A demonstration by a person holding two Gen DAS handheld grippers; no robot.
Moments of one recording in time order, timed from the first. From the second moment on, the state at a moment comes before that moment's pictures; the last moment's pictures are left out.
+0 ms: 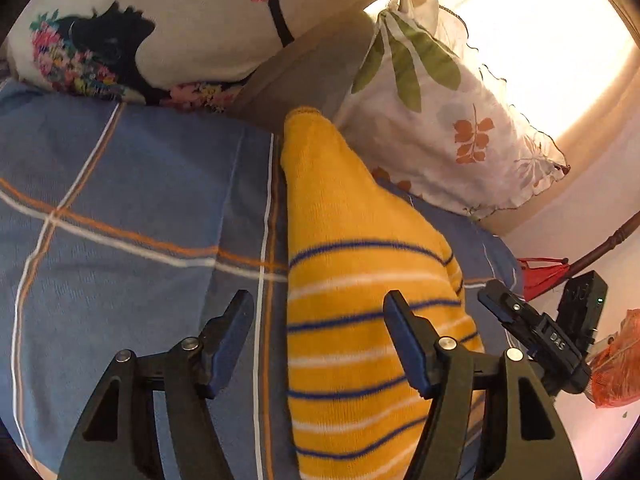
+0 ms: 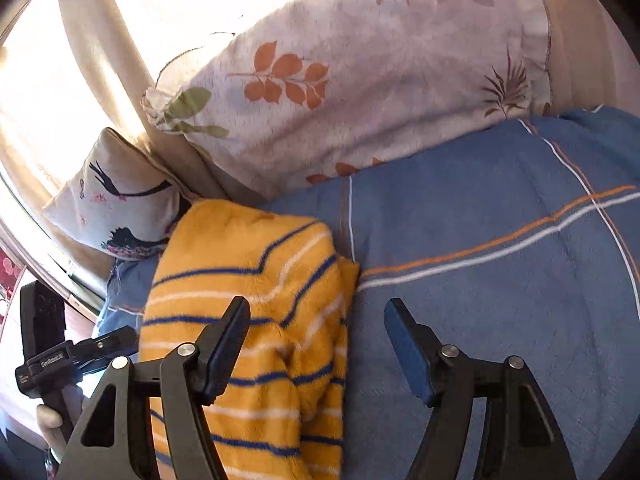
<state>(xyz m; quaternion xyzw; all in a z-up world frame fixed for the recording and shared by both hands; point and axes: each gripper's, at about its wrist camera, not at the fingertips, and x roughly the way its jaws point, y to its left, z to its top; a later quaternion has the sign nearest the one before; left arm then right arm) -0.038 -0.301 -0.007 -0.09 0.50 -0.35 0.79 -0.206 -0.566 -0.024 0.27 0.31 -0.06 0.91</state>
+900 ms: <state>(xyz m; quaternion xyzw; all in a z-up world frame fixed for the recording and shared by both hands) -0.099 -0.346 0.006 0.11 0.44 -0.31 0.84 -0.220 -0.514 -0.034 0.19 0.35 -0.08 0.91</state>
